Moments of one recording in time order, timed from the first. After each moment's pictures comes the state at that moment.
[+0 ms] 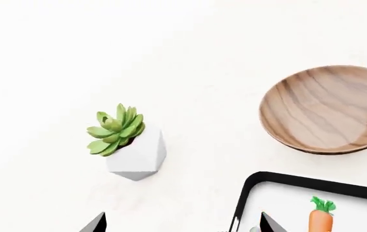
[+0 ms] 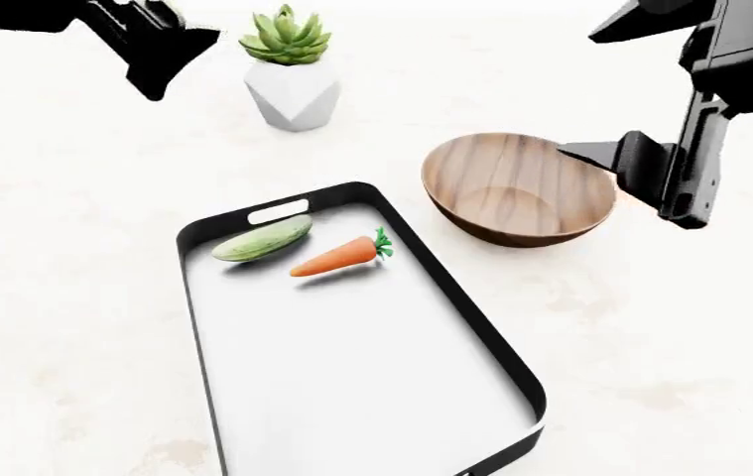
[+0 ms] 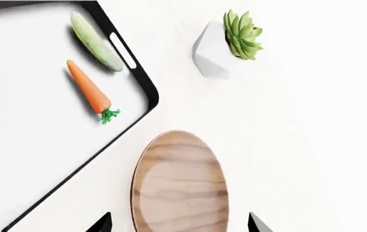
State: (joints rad) left arm -2.02 -0.71 1.25 -0.36 -1.01 -0.90 0.47; right arm 1.98 0.87 -1.11 -0.27 0.53 1.11 -0.94
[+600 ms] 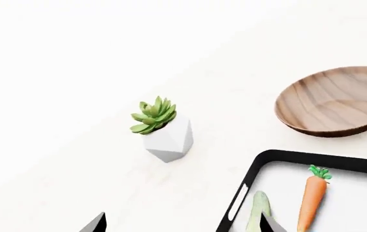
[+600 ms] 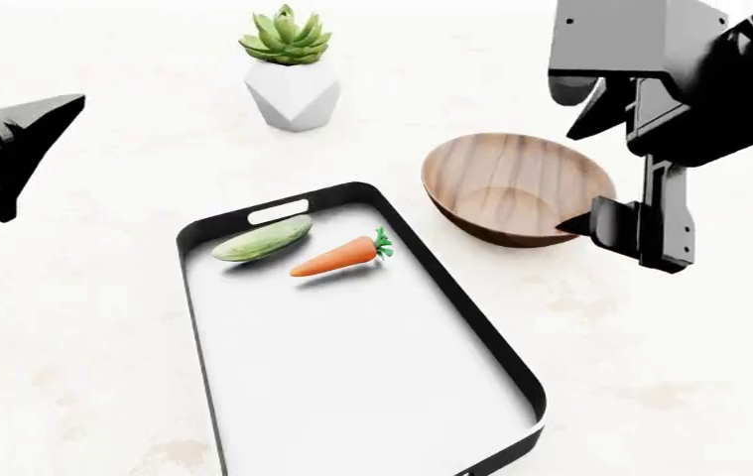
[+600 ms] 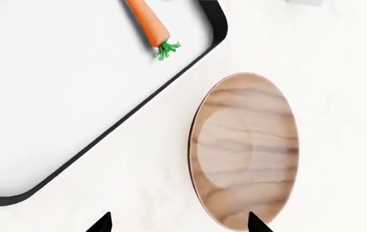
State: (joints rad) left arm -1.94 -1.28 1.05 0.33 -1.37 -1.00 0.10; right arm 2.04 0.74 -1.41 -0.16 0.42 1.17 -1.16
